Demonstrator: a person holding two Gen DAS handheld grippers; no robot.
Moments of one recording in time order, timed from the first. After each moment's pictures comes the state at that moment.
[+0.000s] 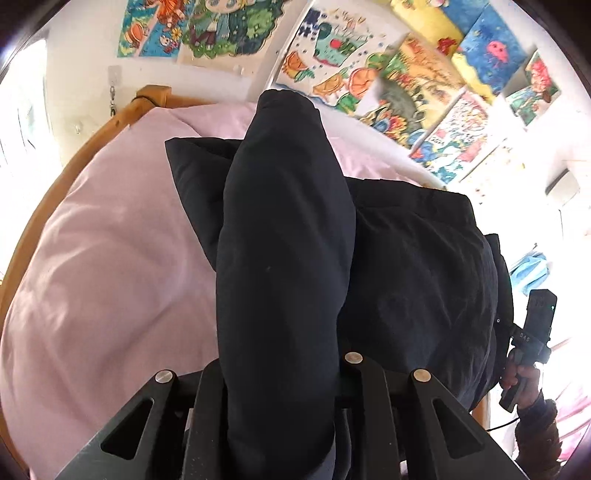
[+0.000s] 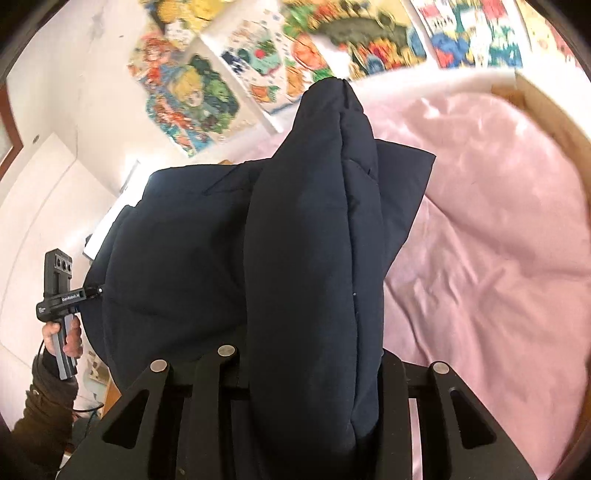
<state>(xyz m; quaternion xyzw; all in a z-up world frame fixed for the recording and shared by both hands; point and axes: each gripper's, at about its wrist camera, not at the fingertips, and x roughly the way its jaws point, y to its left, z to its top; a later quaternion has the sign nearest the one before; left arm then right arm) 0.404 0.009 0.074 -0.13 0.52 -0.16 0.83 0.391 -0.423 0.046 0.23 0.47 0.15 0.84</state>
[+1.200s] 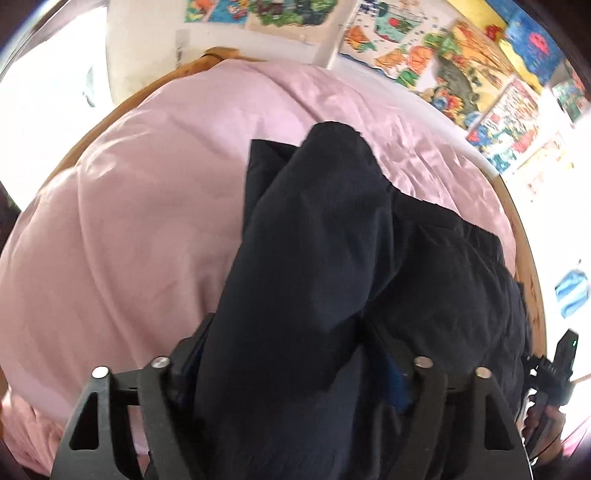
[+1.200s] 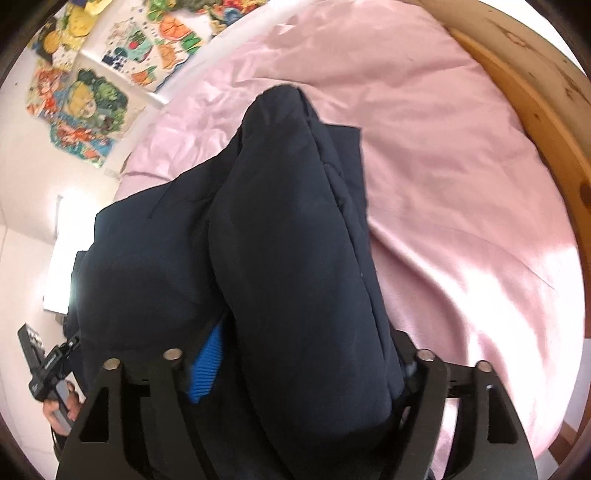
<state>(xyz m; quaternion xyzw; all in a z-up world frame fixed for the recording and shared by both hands) 0.323 0.012 0.005 -0.14 0.55 -0.03 0.82 0.282 -0.473 -0.046 0.32 0.57 -0.03 0.76</state>
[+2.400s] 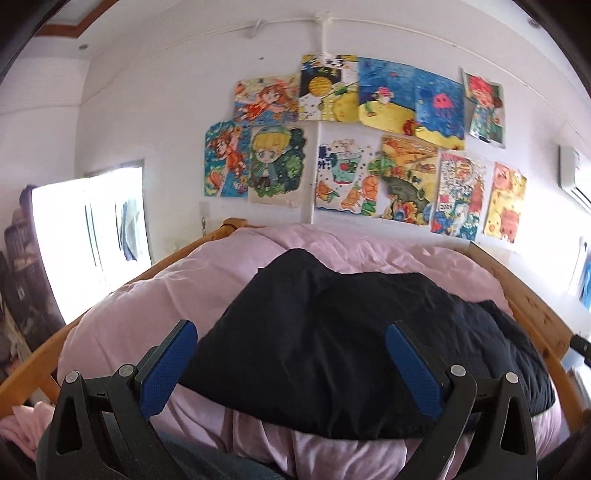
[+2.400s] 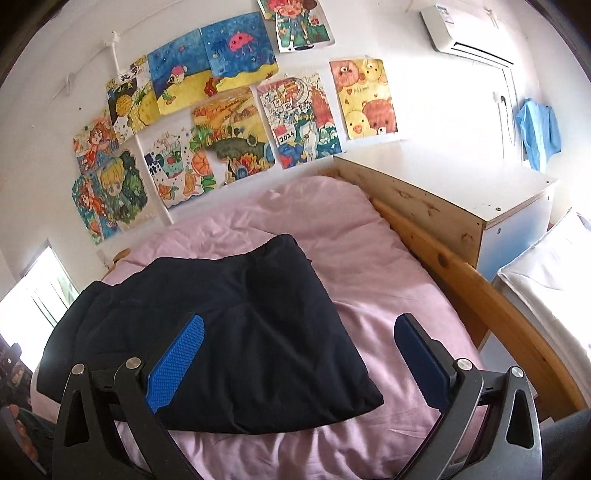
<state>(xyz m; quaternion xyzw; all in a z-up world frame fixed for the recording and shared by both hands) 0.126 -0.060 0.067 -0.02 0.21 0.02 0.98 0.078 -0.418 0.065 0.18 0.29 -0.18 0.92</state>
